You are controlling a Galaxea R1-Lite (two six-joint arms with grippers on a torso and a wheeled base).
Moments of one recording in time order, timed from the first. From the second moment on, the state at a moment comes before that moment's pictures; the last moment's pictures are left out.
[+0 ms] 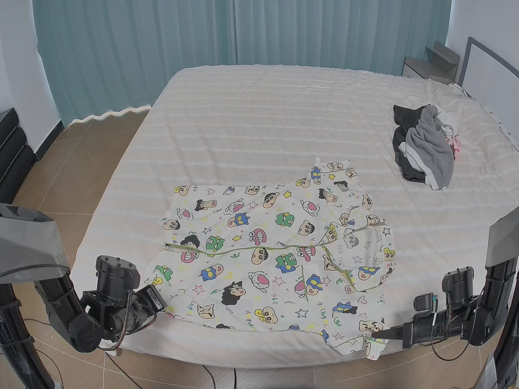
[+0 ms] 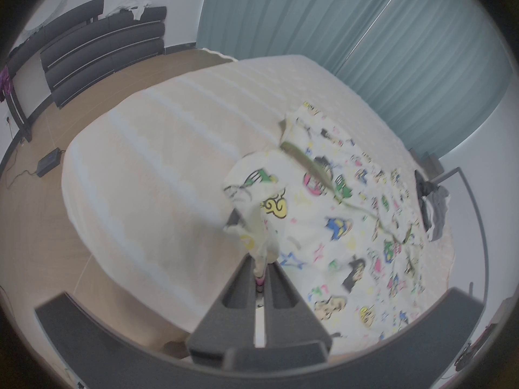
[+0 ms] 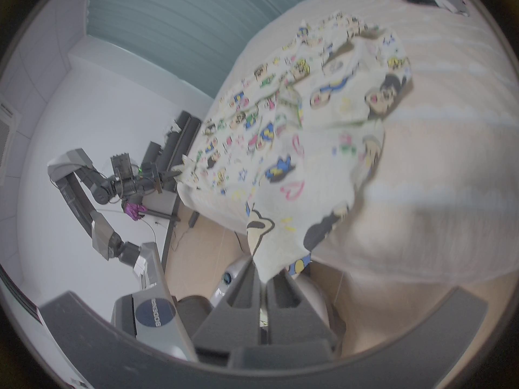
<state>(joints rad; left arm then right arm) -0.32 2.03 -0.27 -1.01 0.19 -0.81 0.13 2.16 -0.02 -1.27 0.71 0.14</state>
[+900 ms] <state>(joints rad) -0.26 1.92 -0.78 -0.55 0.19 -0.81 0.06 2.10 -0.18 -1.55 0.69 0.50</state>
